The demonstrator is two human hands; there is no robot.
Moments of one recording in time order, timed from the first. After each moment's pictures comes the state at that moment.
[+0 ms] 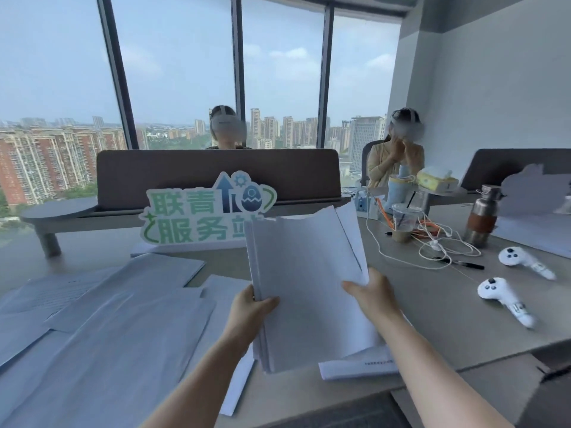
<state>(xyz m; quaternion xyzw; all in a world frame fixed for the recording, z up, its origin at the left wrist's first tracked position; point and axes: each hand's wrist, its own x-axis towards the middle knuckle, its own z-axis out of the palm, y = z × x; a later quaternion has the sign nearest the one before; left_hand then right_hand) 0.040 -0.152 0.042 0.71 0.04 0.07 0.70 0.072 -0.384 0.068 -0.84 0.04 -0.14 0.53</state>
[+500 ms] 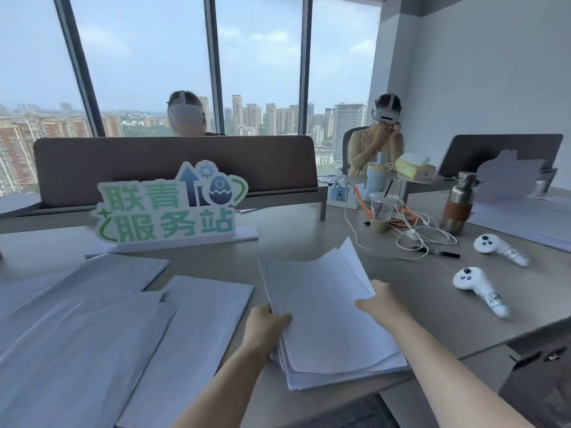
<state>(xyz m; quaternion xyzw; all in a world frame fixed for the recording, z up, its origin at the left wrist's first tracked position) 0.080 -0.233 0.001 0.76 0.11 -0.03 0.64 0.110 -0.474 0.023 -0.90 0.11 -0.02 0.42</state>
